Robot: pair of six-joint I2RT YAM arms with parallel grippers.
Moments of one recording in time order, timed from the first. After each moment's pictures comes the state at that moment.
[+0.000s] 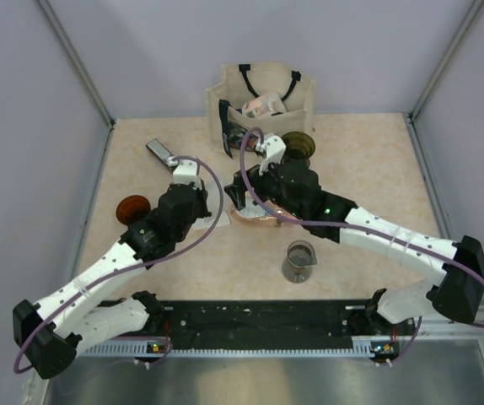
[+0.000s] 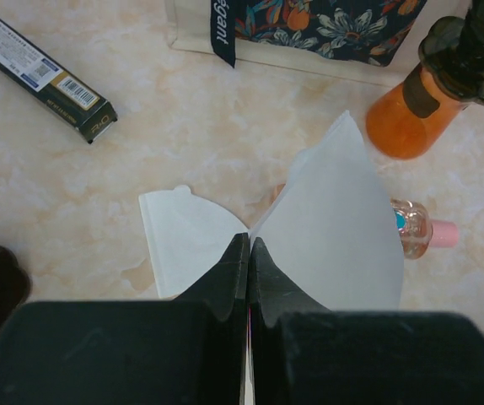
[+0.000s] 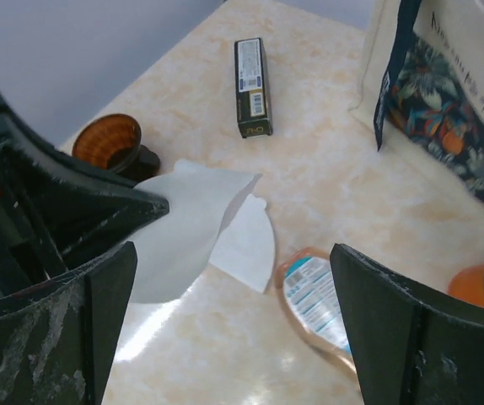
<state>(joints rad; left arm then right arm) -0.72 0.95 0.84 -0.30 -0.47 -0.35 0.96 1.33 1.14 0.01 0.16 0.14</state>
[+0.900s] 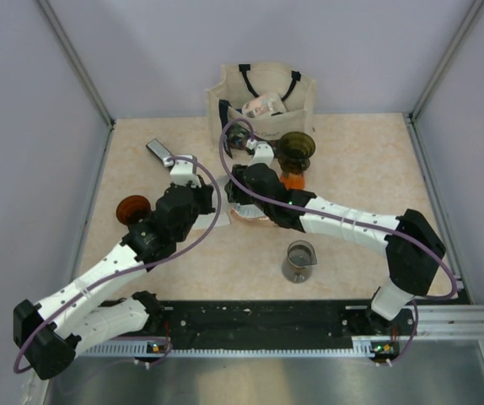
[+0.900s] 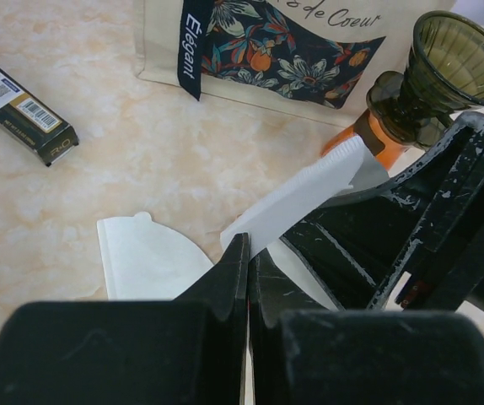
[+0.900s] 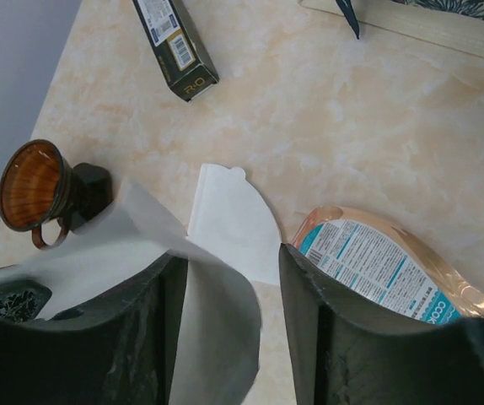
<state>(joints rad) -0.73 0.94 0.79 -0.13 -0.44 -0.40 0.95 1.64 1.23 -0.03 0.36 0.61</state>
